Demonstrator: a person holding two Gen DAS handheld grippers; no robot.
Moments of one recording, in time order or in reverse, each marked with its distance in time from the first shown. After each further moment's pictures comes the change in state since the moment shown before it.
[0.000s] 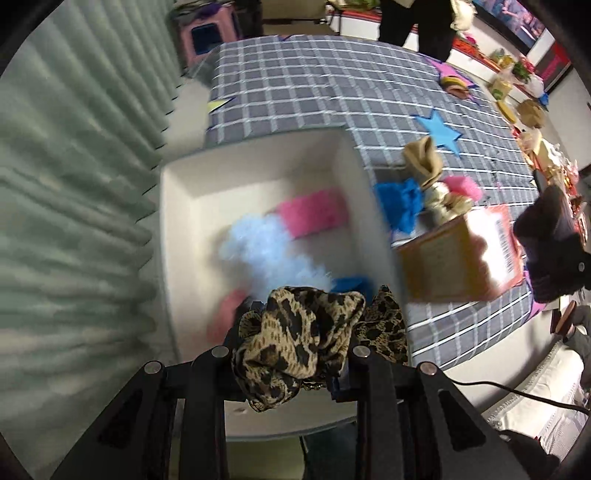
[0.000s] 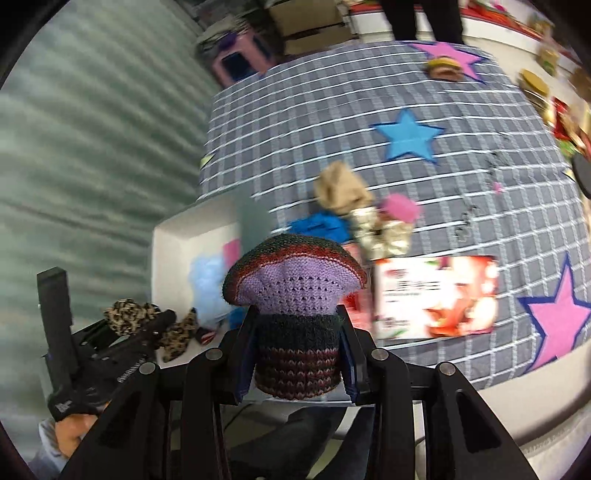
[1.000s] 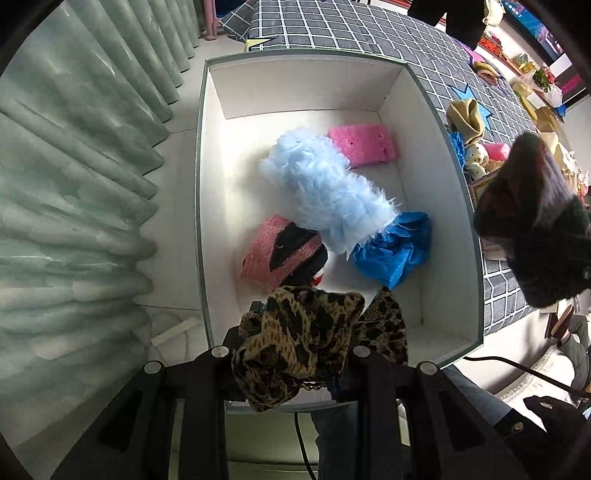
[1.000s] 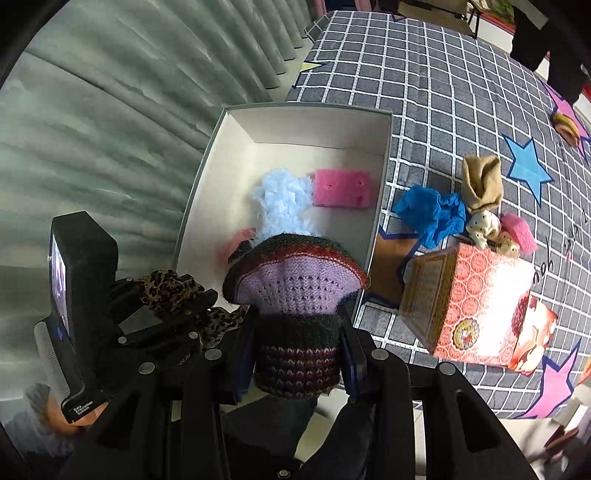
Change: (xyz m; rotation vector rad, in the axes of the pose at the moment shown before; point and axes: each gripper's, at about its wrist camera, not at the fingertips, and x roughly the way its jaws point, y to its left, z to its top) left arm 0.033 0.038 -0.044 -0.070 0.090 -0.020; right arm 0.077 0.117 -0.018 -0.365 0.236 -0.037
